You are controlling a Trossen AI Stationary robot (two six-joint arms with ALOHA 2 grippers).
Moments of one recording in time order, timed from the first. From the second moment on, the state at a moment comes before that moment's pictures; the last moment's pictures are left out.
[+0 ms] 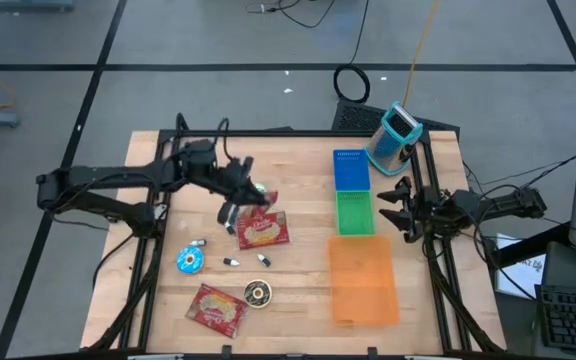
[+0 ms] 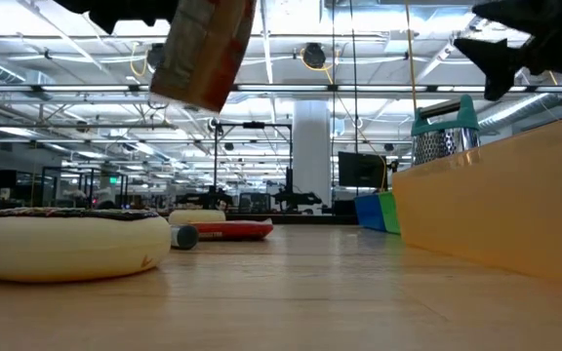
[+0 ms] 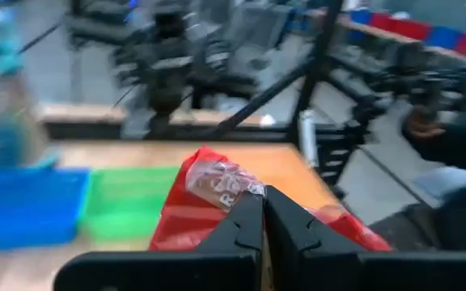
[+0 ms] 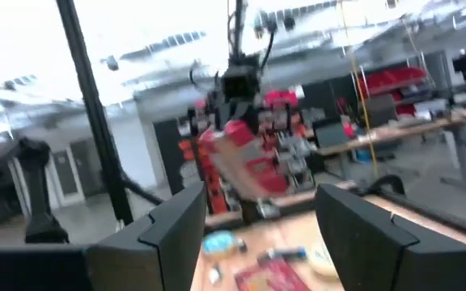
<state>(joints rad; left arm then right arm) 0.21 1.17 0.82 0.17 0.60 -0.04 0.20 0.08 0.02 0.41 0.26 0.18</state>
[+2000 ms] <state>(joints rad) 0.06 1.52 0.82 0.55 0.62 -0.25 0.21 1.53 0.74 0.71 -0.05 -0.37</state>
